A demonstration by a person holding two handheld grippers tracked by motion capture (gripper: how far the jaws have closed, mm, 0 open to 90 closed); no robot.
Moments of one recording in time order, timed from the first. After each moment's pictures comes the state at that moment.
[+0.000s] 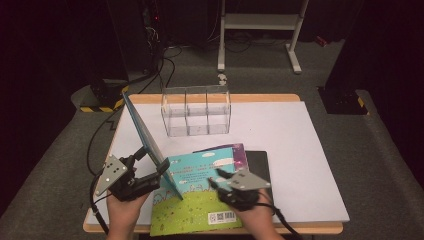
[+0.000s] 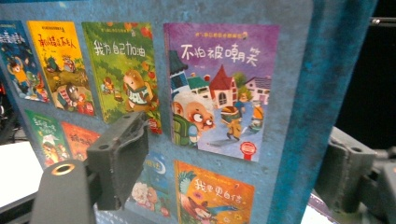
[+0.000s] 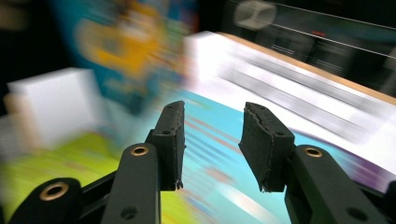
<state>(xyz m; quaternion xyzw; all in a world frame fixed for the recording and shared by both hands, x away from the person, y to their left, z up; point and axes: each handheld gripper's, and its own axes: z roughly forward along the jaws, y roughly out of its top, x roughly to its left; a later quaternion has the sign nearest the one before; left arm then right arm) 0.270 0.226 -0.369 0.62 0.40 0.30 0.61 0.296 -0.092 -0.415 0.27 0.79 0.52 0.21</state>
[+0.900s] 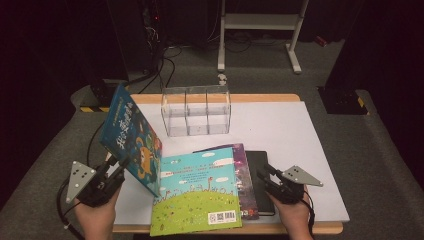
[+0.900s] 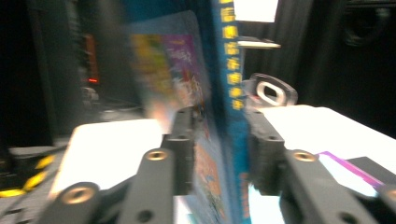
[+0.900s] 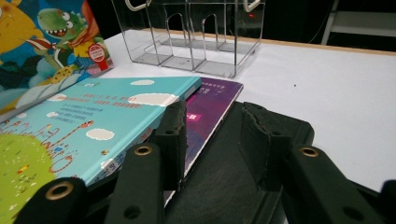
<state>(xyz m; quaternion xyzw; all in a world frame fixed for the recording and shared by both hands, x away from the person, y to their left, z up) 0.249 0.283 -0.366 0.58 0.48 0.39 0.53 0.323 -0.205 -0.457 0.40 0.72 0.52 0.22</state>
